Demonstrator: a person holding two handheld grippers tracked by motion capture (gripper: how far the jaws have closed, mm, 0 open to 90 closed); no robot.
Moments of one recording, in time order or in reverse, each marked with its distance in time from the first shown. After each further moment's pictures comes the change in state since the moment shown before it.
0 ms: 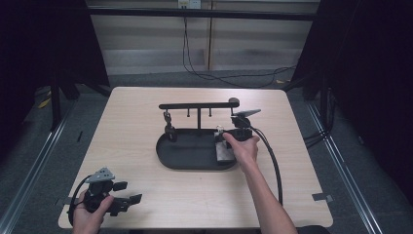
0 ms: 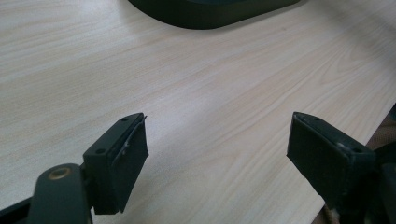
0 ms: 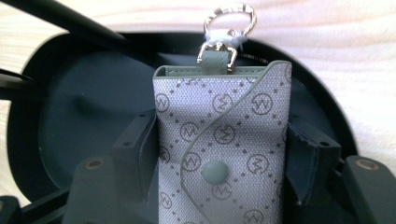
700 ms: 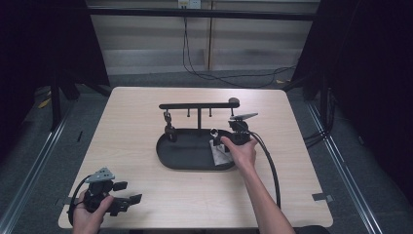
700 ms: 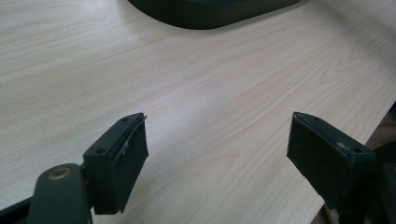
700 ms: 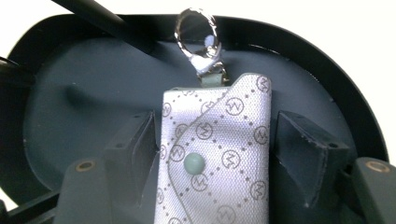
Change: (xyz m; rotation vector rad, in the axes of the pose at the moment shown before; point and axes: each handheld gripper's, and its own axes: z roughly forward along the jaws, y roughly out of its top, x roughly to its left) left arm 0.000 0.000 0.000 0.002 -0.004 -0.001; right arm 0.003 -0.010 0.007 -0.024 -0.014 -0.047
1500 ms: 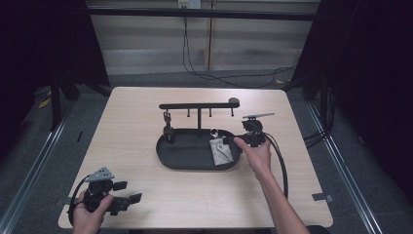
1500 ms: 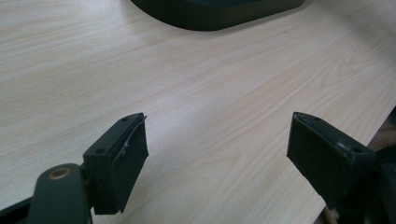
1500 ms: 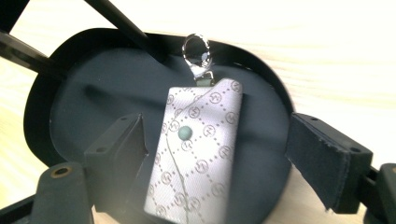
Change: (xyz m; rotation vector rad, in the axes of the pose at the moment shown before) left arm 0.002 0.000 0.000 -0.009 -0.002 -0.019; right arm -0.014 -0.012 -0.049 -0.121 0.027 -0.125
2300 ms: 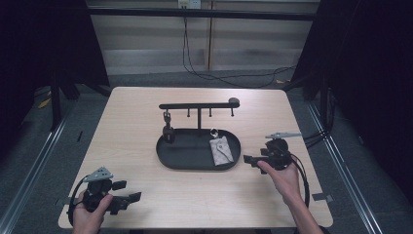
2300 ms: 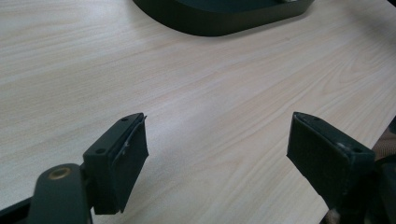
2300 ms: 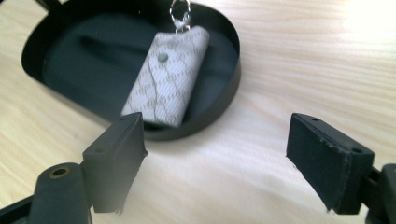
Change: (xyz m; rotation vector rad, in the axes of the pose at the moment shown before) left arm 0.001 -0.001 -0.001 -0.023 0.013 -0.015; right arm -0.020 -0.064 -0.066 -0.088 -0.044 -0.160
